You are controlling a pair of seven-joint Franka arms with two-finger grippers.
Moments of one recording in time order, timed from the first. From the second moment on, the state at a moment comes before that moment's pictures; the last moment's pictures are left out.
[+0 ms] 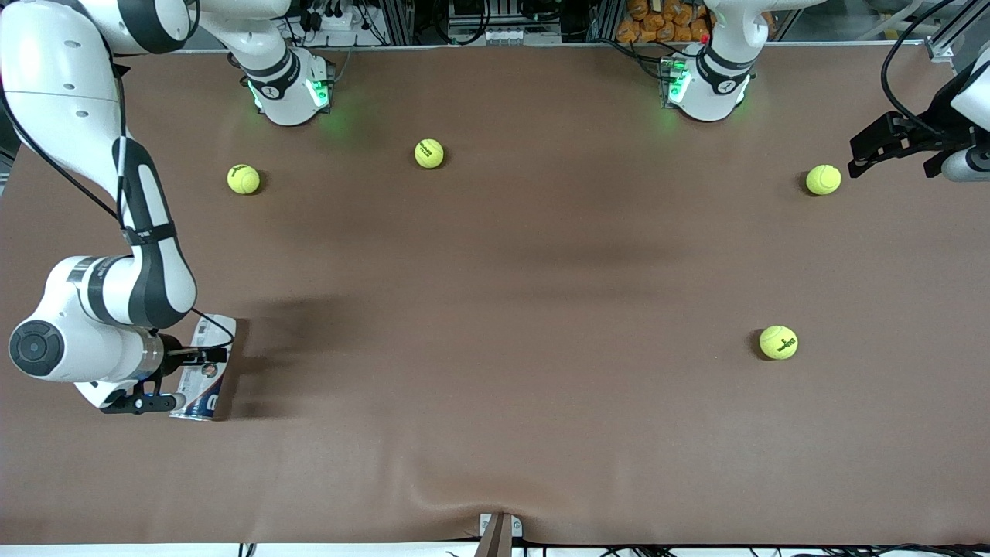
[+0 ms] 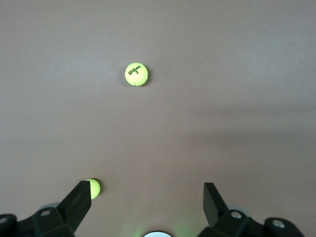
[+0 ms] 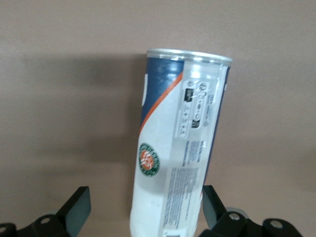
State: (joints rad) left arm 0.06 -0.06 -0.13 -1.55 0.02 1.47 -0.05; right arm -0.07 0.71 -0.01 -1.45 -0.02 2.04 -0.12
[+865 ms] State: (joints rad) left arm 0.06 -0.06 -0.13 -1.55 0.02 1.47 -0.05; right arm -0.11 0.79 -0.01 -1.56 -0.02 2.38 -0.23
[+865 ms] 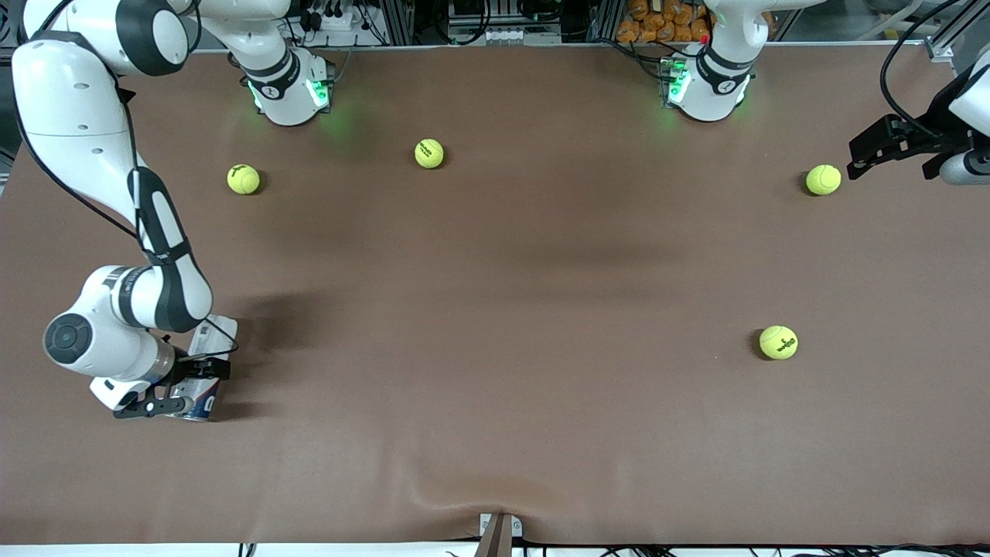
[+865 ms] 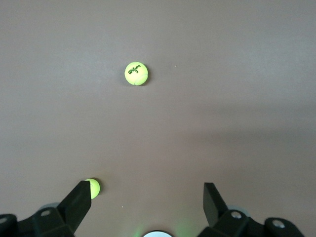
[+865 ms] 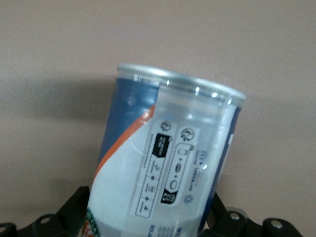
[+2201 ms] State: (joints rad) left arm 0.06 -0.06 -0.13 -1.55 0.02 1.47 -0.05; right arm -0.11 0.77 0.00 -1.56 -0.02 2.26 -0.23
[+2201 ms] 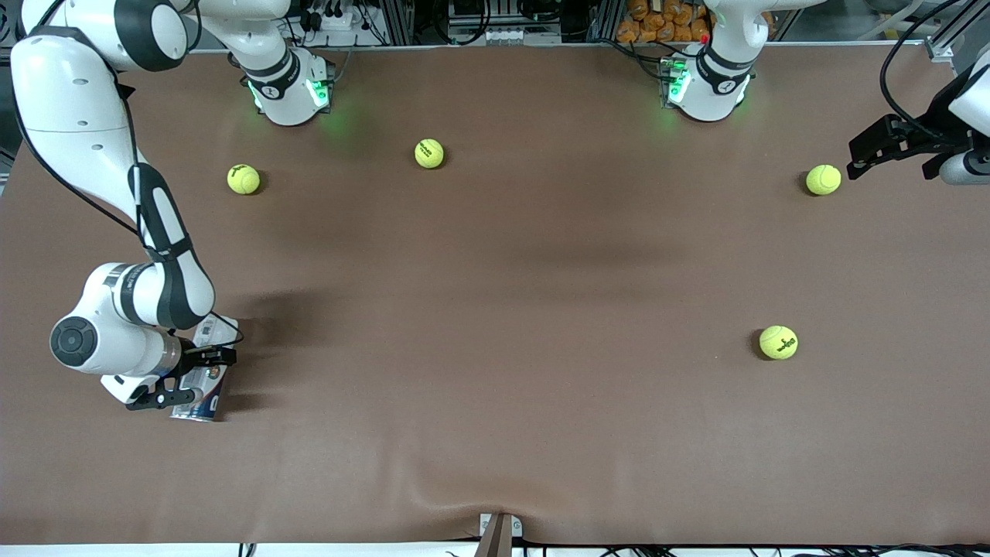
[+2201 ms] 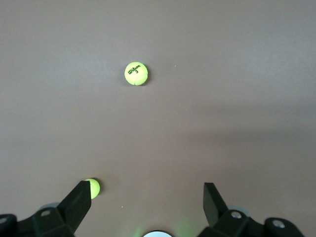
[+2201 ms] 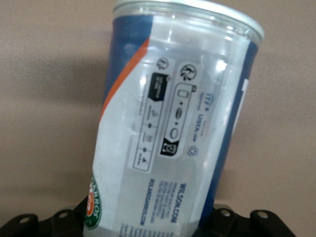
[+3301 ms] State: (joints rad) left arm 0.06 -0.06 -0.13 -1.55 0.02 1.47 -0.04; right arm 0.15 0.65 0.30 -1.53 -0.02 2.27 -0.31
